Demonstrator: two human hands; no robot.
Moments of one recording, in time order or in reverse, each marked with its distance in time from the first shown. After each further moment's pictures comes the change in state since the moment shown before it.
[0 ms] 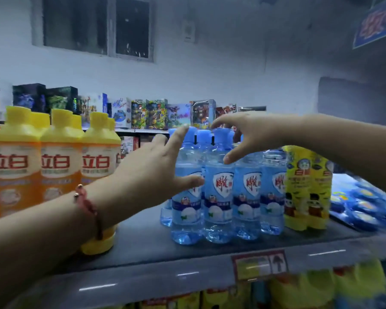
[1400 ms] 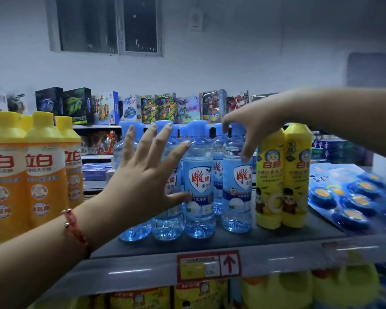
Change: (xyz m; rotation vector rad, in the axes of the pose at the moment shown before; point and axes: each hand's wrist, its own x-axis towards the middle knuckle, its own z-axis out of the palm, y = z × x) left_hand 0.018 0.063 0.059 0.389 0.190 0.178; right_hand -0.019 0.097 -0.006 -0.196 -0.229 0.028
